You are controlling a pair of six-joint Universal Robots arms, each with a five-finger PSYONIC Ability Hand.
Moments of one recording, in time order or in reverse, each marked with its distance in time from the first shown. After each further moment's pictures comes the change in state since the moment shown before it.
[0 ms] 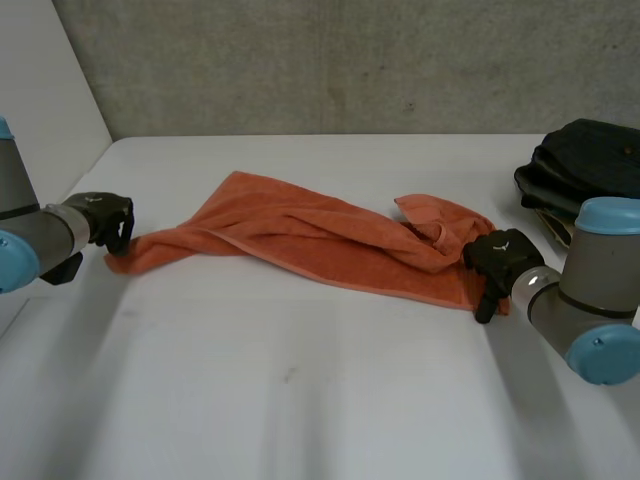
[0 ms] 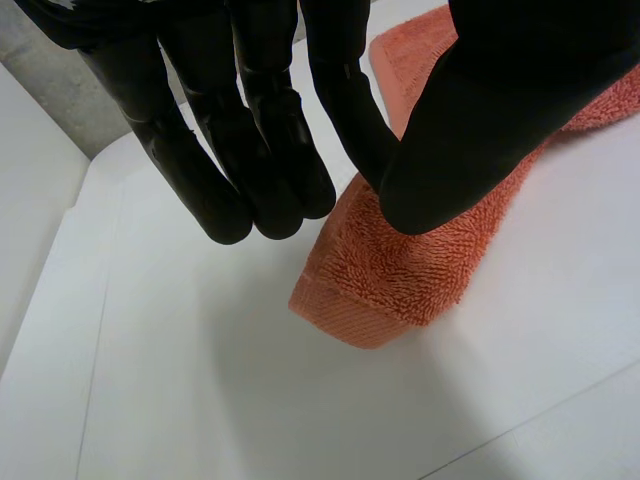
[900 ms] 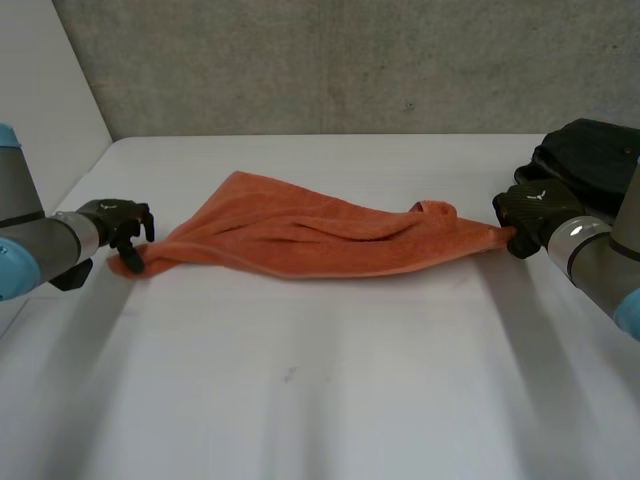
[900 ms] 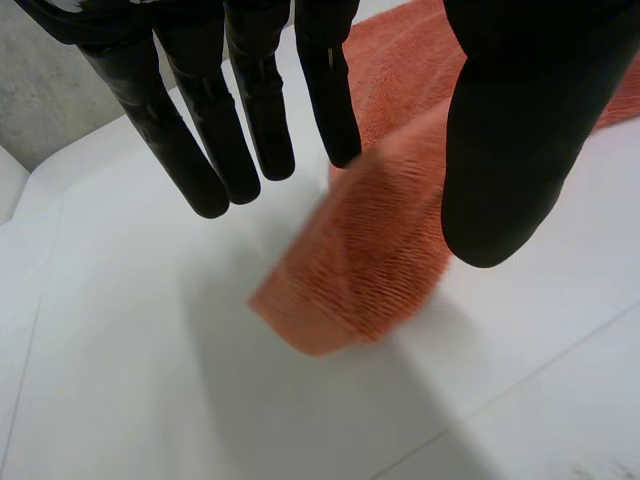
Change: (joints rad) left arm -0.006 -0.007 -0.027 0.004 0.074 0.032; right arm -0.055 -0.158 -0.078 0.147 -0.029 0.026; left_hand -0.551 -0.587 -0.579 -0.579 -0.558; right_hand 0.516 0.559 0.557 0.574 0.582
